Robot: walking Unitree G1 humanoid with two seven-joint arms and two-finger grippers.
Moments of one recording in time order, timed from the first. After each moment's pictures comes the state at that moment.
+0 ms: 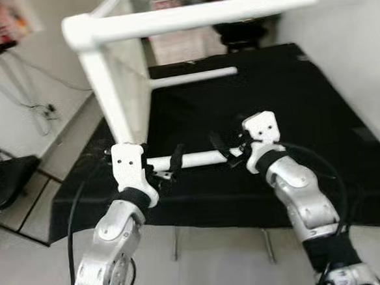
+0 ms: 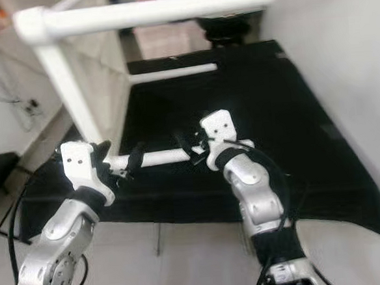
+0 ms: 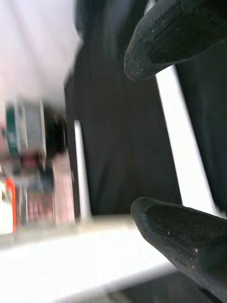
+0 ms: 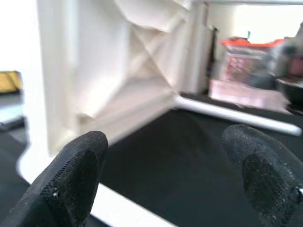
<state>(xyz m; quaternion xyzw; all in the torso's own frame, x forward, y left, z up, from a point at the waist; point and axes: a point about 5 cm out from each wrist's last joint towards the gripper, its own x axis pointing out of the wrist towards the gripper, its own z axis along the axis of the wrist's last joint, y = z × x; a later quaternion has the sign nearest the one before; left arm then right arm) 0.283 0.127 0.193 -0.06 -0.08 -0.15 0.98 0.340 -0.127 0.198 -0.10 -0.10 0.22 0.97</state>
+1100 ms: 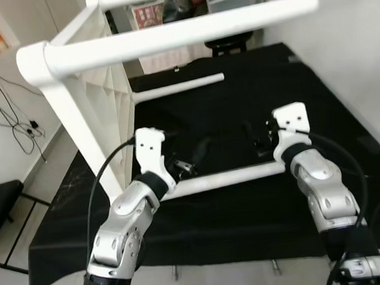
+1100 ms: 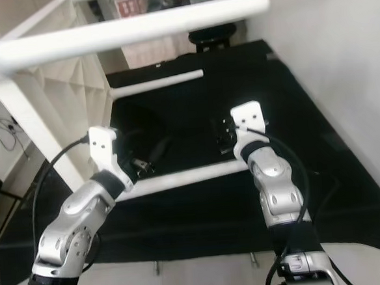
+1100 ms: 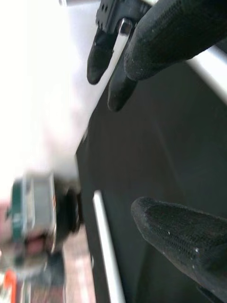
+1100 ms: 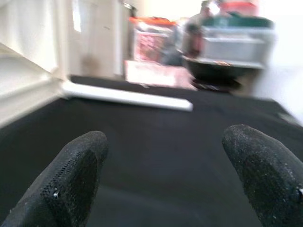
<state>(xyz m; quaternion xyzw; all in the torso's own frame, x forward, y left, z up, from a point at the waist) 0.299 0.092 0.204 -0.11 -0.10 -0.26 0.95 0.349 -0.178 0.207 -0.12 -0.08 0.10 0.98</state>
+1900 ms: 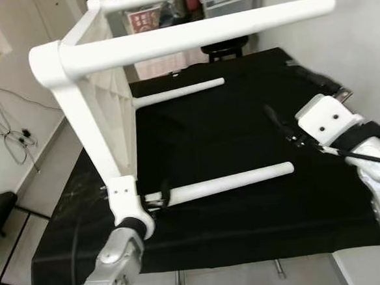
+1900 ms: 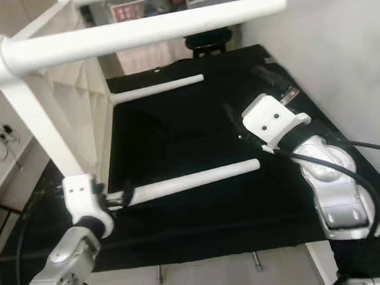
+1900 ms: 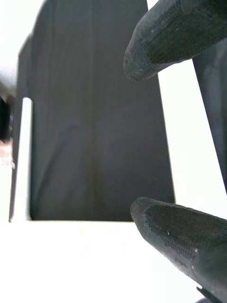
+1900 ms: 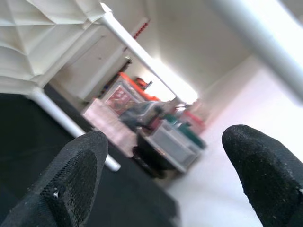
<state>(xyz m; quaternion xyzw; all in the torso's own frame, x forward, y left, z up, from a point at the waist) 0.258 0.127 0.138 -0.16 0.04 -0.05 0.99 0.279 -0.214 0.282 -0.45 -0.25 0.11 0.85</state>
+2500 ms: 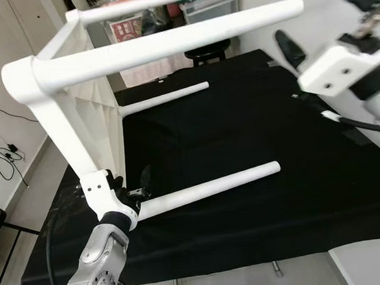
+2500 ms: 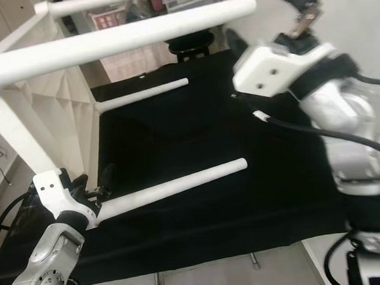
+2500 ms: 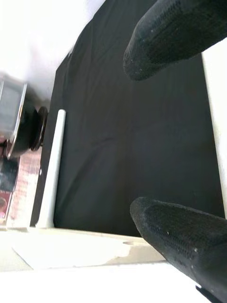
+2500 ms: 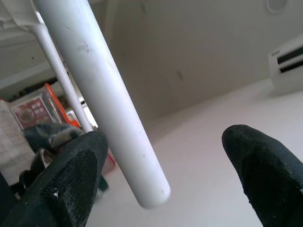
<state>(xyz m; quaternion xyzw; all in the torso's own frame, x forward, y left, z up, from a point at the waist) 0.262 0.154 0.152 -0.22 -0.01 -0.01 0.98 0.284 -0.190 0.370 -0.57 -0.39 0.05 0.72</state>
